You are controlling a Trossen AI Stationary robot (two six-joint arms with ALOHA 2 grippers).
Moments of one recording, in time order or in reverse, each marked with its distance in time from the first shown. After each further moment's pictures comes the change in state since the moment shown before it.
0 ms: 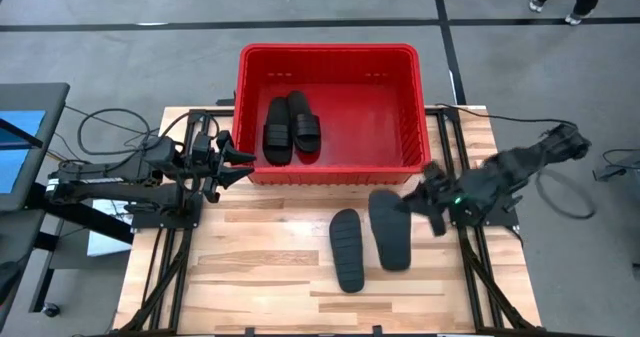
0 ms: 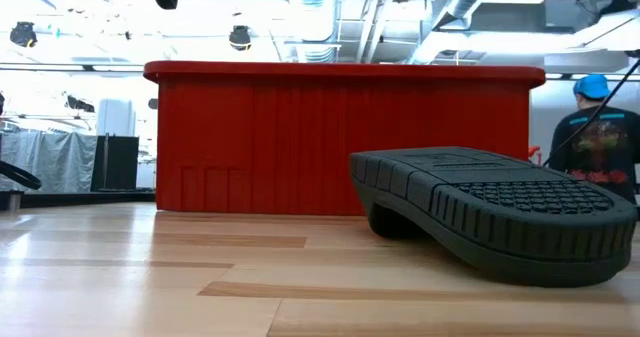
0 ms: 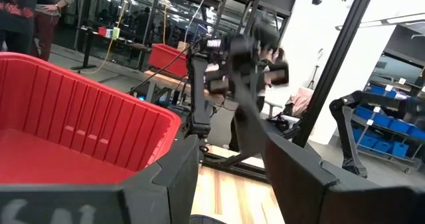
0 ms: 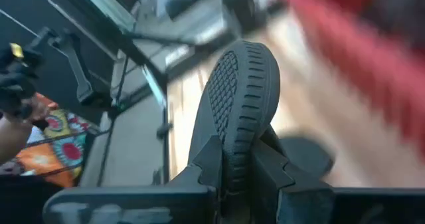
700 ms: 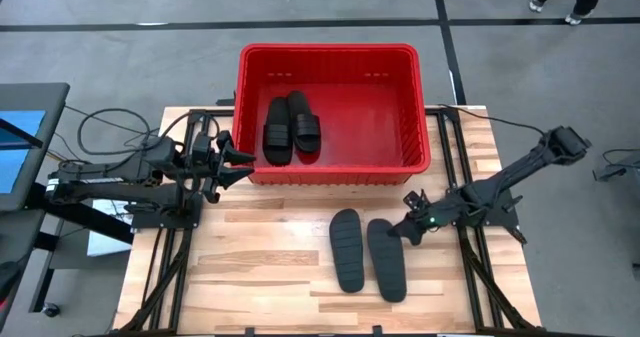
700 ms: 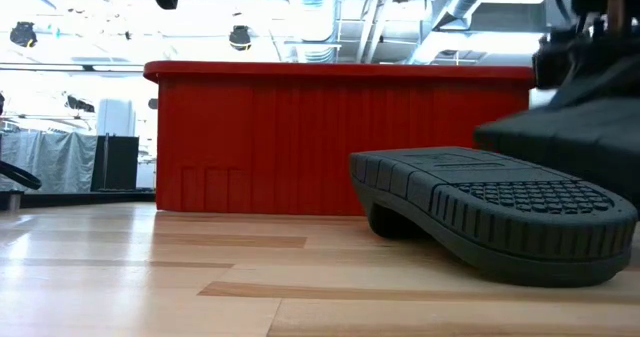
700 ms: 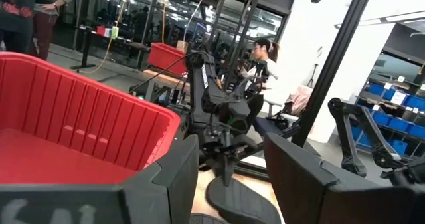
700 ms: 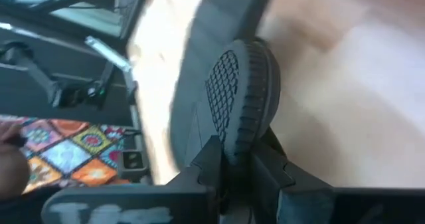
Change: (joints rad) left arm 0.000 0.000 0.000 -0.004 0.006 0.004; right arm 0.014 0.006 -0.787 0.698 -0.148 0.514
